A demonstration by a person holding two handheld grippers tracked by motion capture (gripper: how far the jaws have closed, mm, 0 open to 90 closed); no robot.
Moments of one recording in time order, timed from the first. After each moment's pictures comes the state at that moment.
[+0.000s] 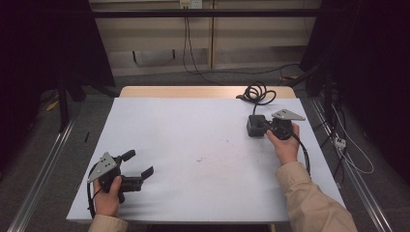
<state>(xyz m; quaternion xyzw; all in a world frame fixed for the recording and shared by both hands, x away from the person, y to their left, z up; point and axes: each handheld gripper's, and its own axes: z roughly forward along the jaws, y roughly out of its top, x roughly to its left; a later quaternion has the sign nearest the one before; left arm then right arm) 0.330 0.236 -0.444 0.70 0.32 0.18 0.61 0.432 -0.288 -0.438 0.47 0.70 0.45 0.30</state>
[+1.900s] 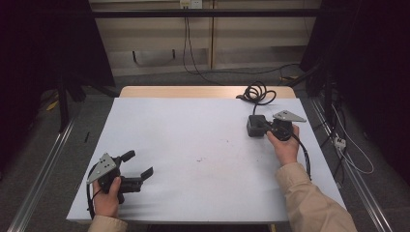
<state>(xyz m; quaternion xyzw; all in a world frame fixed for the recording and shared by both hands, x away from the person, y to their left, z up) 0.328 0.237 -0.444 0.70 0.32 0.18 0.61 0.430 -0.289 -0.442 0.48 0.69 0.46 0.29</state>
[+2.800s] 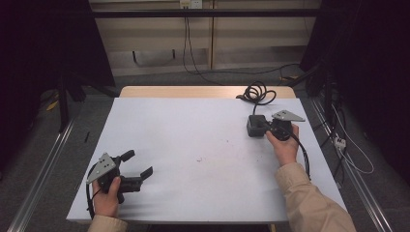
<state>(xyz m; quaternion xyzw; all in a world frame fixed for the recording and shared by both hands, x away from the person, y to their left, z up) 0.328 0.238 -0.443 0.70 0.32 0.18 0.61 0.430 -0.286 -0.440 0.48 0.69 0.45 0.30</state>
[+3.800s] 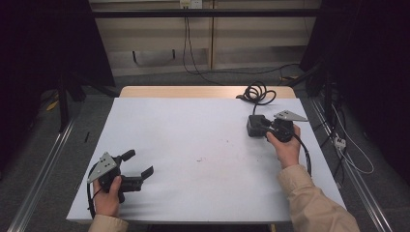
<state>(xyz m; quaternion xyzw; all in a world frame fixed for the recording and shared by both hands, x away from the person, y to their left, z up) 0.329 0.236 -0.443 0.70 0.32 0.18 0.61 0.422 -0.287 -0.432 0.49 0.69 0.47 0.27</state>
